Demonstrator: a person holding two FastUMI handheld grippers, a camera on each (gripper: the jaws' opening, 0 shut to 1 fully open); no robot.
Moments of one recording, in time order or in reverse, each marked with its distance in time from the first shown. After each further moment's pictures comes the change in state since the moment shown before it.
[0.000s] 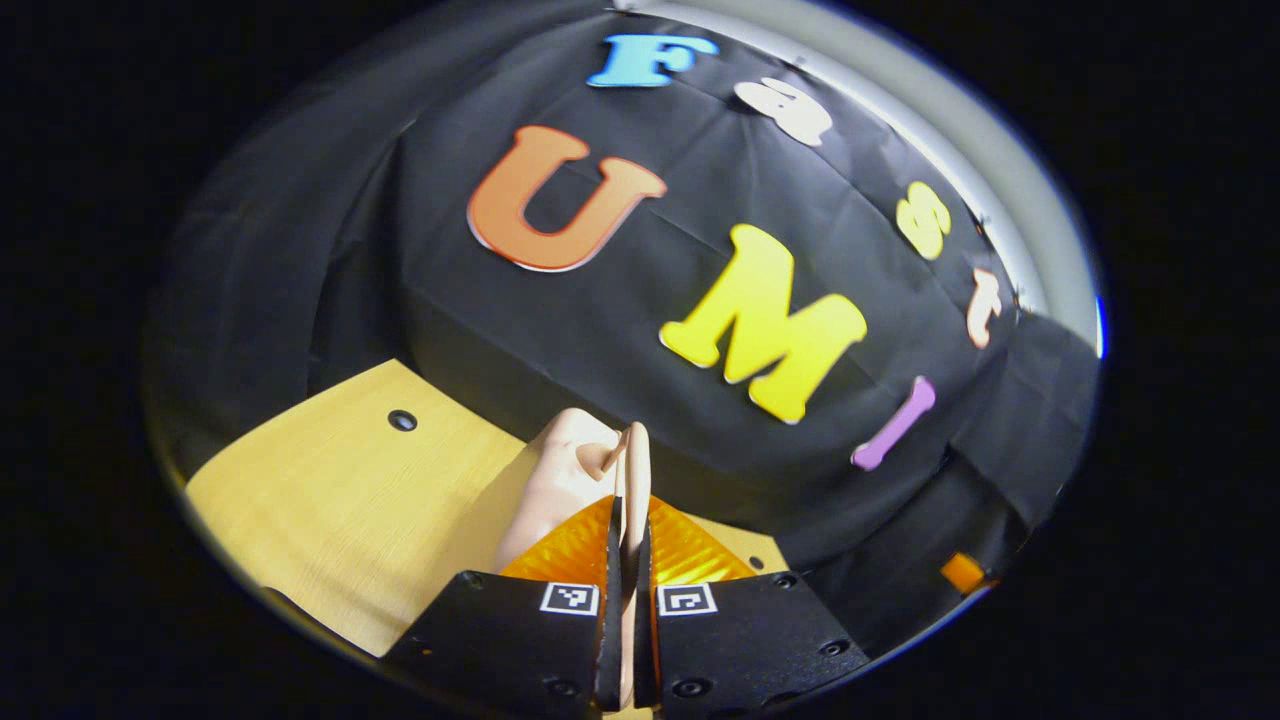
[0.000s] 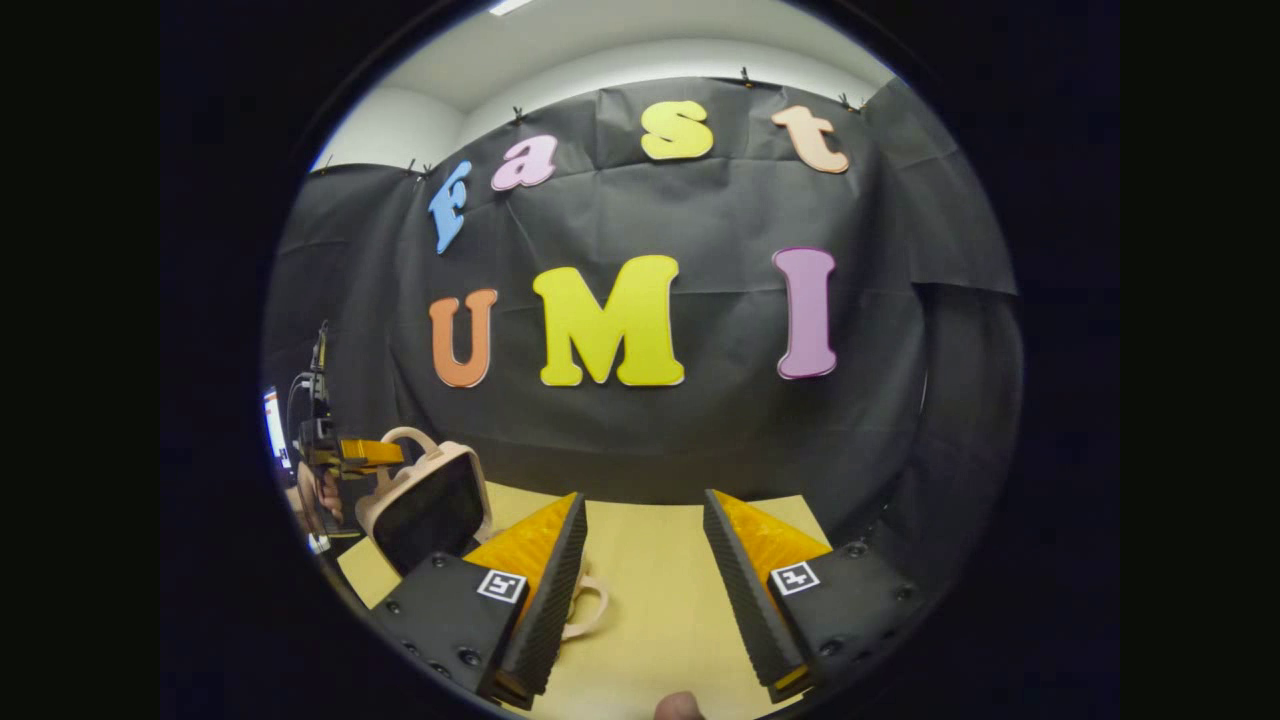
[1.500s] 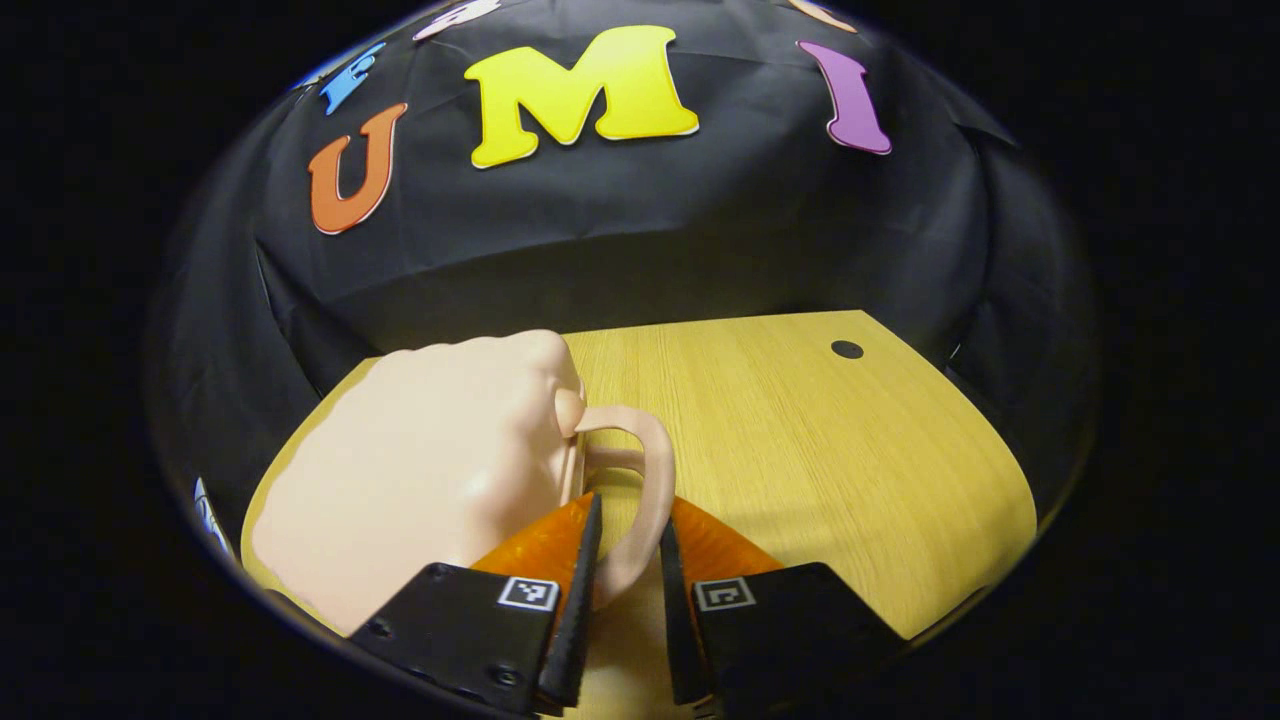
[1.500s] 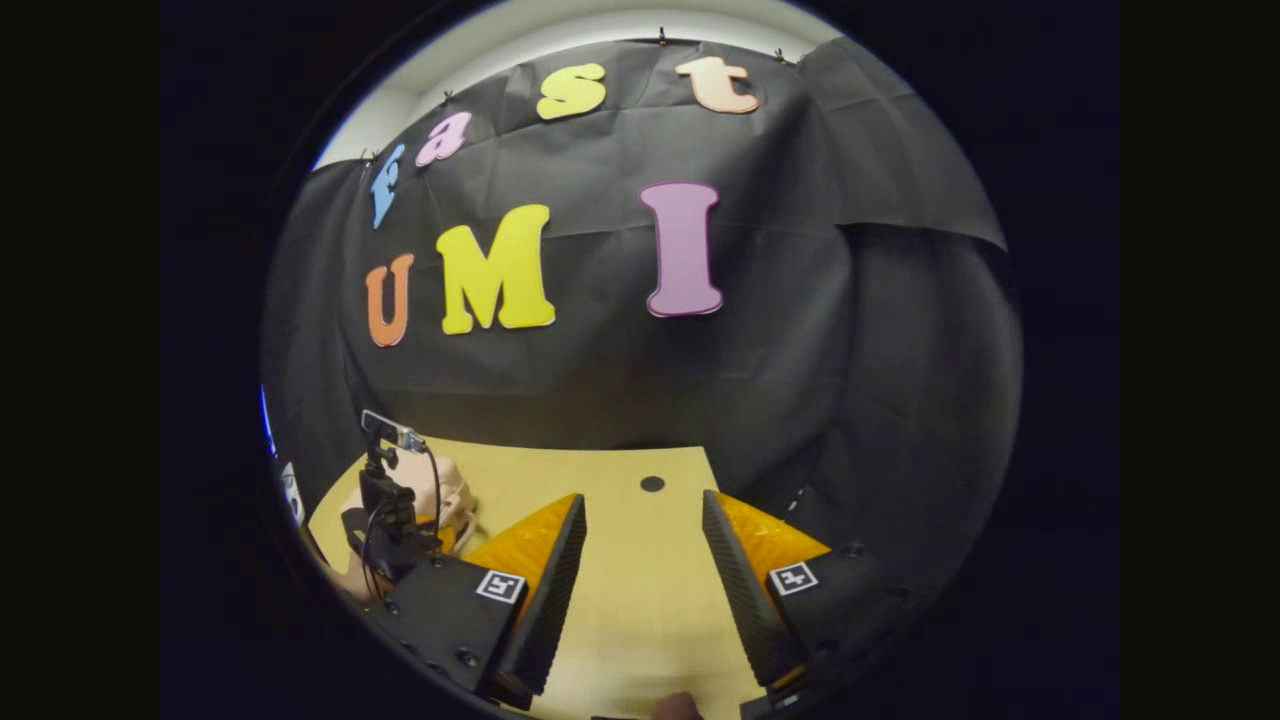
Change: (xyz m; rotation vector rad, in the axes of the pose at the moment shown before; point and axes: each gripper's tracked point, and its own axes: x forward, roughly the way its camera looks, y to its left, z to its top) left arm 0.096 -0.098 -0.285 0.520 0.331 0.288; right arm -0.015 -0.192 -0.066 0.024 0.140 -0.080
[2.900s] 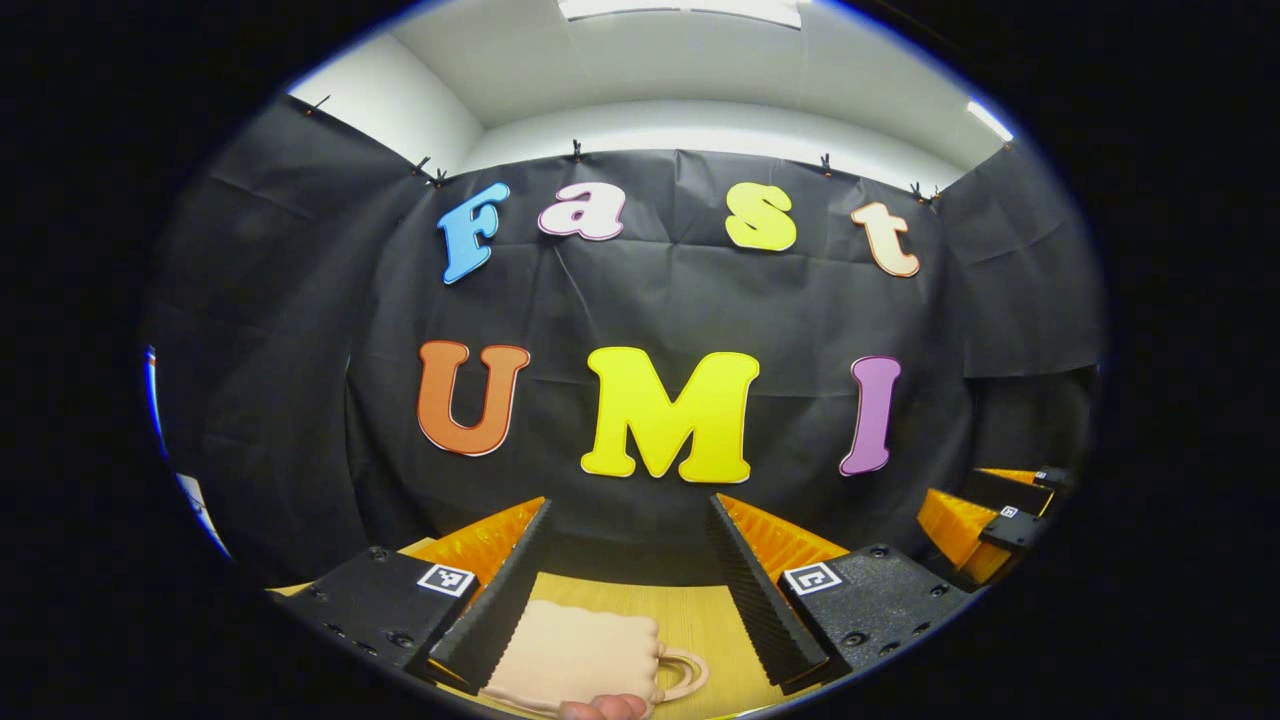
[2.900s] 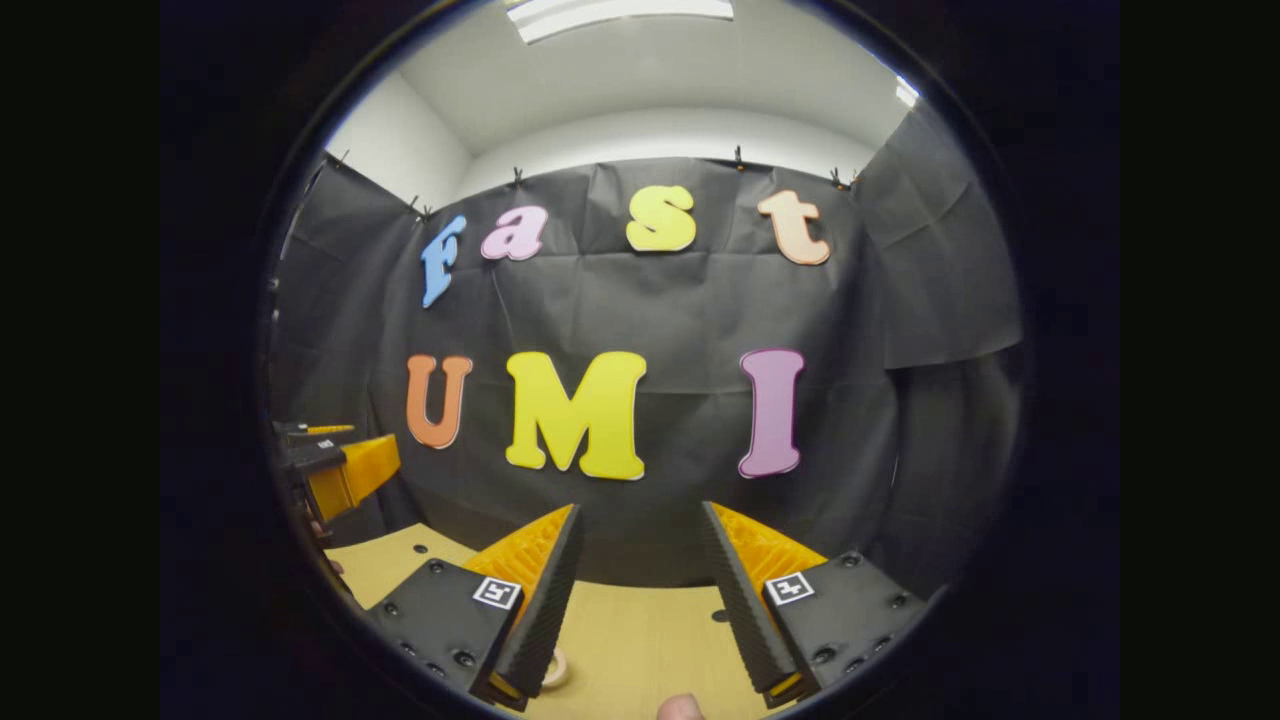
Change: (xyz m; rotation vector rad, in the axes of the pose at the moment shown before) left arm -0.250 0.106 0.251 -0.178 -0.742 0.031; right arm -0.026 0.170 0.137 -0.065 -0.401 0.010
